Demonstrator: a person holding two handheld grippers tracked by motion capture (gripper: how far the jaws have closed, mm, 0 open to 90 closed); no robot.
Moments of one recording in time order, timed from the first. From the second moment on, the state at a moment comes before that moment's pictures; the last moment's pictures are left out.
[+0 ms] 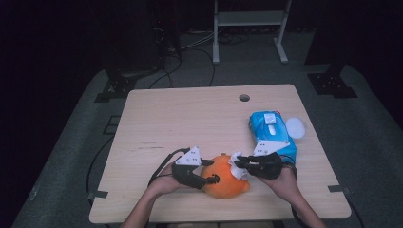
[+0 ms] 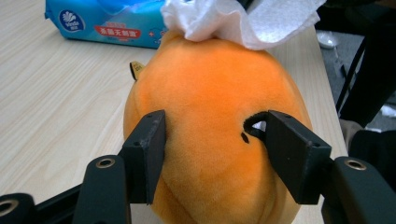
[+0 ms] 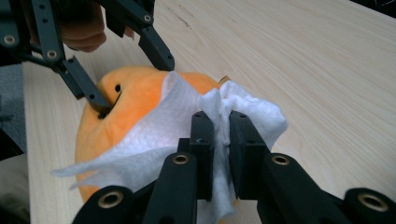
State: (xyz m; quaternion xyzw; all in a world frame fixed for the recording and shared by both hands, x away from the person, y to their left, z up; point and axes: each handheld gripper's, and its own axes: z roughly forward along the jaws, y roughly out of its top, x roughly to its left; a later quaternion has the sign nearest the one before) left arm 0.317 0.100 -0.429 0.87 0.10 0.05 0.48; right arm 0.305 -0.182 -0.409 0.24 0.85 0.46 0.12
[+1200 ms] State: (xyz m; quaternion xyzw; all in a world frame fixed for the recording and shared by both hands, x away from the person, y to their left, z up) left arm 0.334 0.114 -0.436 0.85 0.17 0.04 0.50; right arm 0.293 -0.177 -0.407 0.18 0.87 0.45 0.08
